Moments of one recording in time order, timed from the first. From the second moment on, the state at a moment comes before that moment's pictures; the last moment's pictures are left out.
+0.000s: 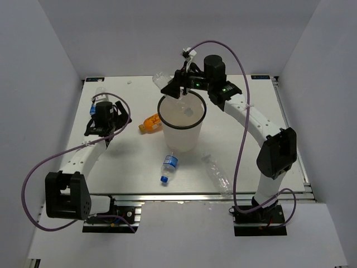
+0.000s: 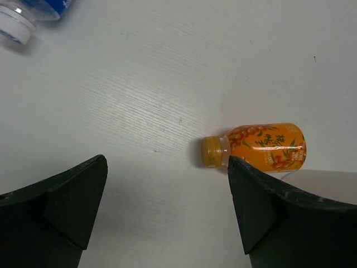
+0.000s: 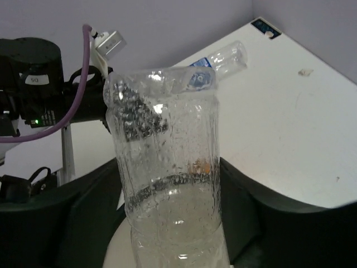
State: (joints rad) left arm -0.08 1.28 0.85 -0.16 -0.18 -0.46; right arm 0.58 1.80 1.74 -0.03 -0.69 0.22
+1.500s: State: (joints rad) left arm -0.09 2.18 1.60 -0.27 0.47 0.06; right arm 0.43 1.25 1.28 0.02 -0.75 0.21
